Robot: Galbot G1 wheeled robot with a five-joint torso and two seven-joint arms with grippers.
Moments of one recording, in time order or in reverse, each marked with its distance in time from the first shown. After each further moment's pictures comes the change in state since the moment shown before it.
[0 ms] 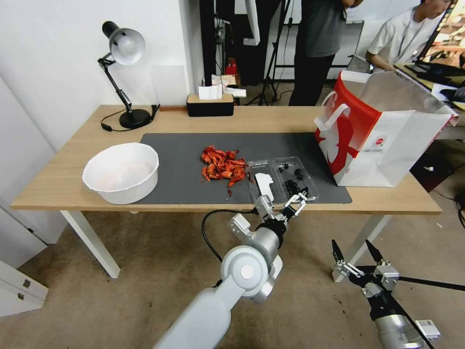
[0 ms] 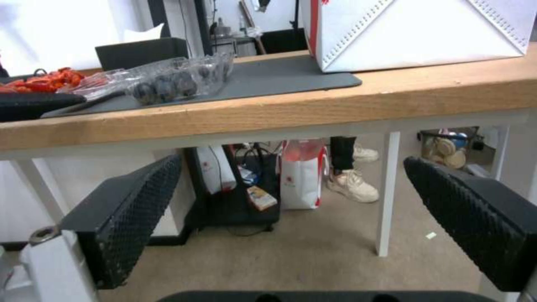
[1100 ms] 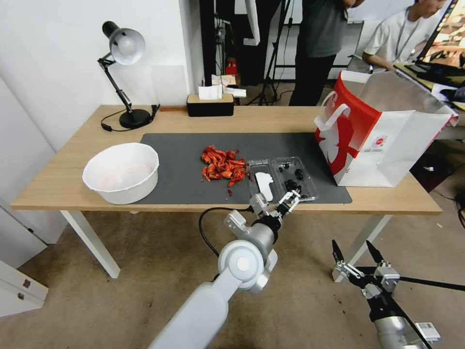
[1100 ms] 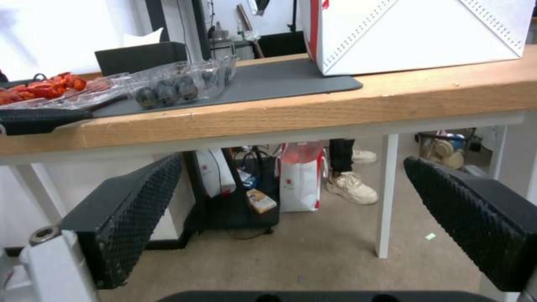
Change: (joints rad) left arm -0.026 0.002 -0.037 0.030 -0.045 0.008 -0.024; right arm -0.006 0.023 -0.001 0.009 -0.013 0.007 0.003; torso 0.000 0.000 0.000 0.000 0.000
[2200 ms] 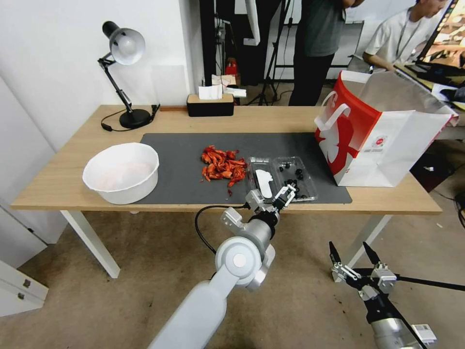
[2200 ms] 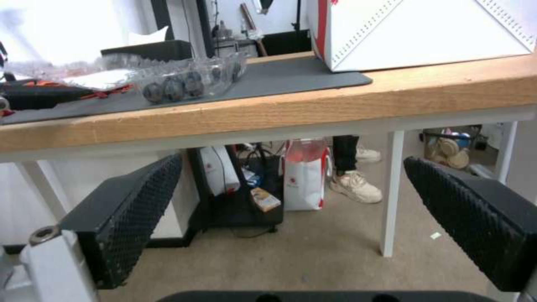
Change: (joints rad) left arm 0.015 -0.013 -0.030 -0.023 0.006 -0.011 0.012; right arm -0.002 0.006 -0.011 0.000 -0.008 0.005 -0.005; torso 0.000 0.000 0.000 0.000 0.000
